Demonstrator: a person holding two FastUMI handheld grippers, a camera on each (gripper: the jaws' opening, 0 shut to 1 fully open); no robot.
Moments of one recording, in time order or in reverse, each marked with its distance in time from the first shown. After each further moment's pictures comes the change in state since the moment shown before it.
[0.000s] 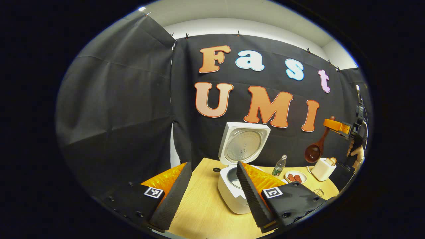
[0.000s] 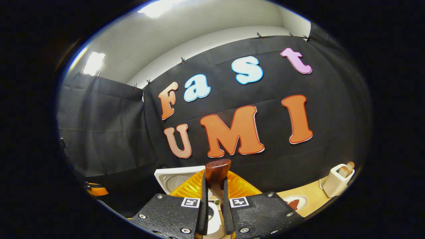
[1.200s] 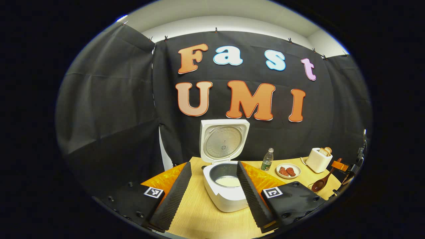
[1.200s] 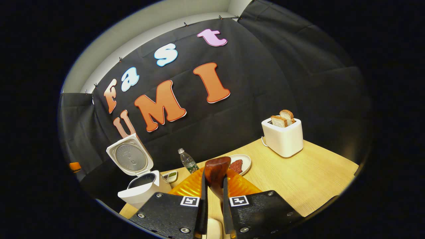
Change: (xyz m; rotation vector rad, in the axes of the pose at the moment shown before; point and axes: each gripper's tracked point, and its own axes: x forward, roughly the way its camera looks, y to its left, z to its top) left arm -0.010 -0.078 -0.007 0.097 0.041 -0.049; right arm -0.151 -0.205 -0.166 0.235 0.165 -0.392
